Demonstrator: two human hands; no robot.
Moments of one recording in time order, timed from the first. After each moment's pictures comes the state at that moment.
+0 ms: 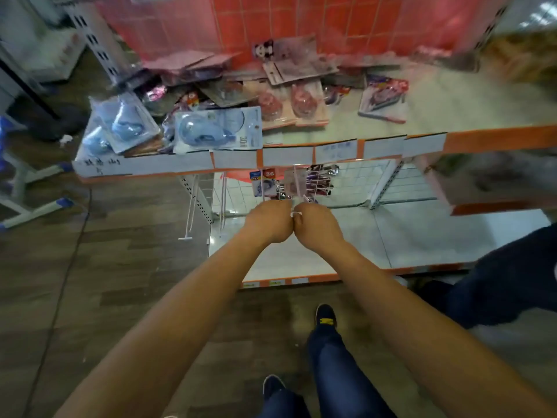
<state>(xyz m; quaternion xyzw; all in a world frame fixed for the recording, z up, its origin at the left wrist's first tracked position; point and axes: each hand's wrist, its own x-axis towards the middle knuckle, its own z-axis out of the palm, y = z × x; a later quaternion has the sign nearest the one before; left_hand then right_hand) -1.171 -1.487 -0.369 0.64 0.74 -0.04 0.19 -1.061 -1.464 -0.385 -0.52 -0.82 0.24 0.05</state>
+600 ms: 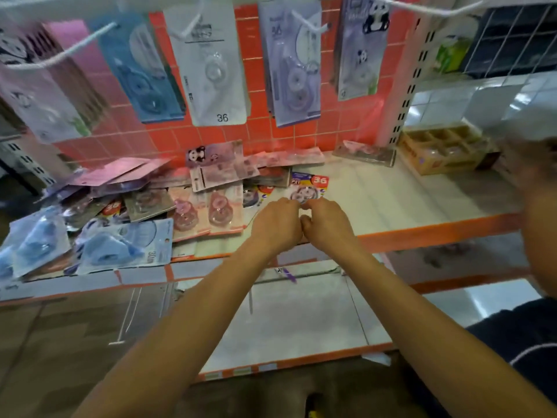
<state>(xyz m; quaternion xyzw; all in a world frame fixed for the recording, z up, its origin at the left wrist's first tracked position) -1.046 -1.295 -0.266 0.69 0.72 0.09 0.08 -0.936 -1.266 -0.278 -0.54 -0.81 0.18 0.17</state>
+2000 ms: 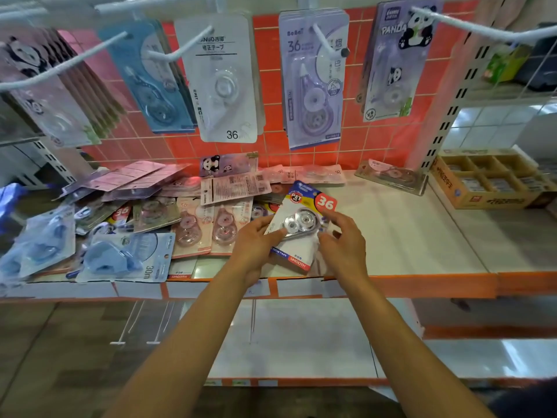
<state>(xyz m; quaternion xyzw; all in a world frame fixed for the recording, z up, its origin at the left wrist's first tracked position) -1.077 -1.284 -0.283 0.24 0.63 0.56 0.48 -0.933 -1.231 -0.294 -0.52 -0.62 0.44 0.40</state>
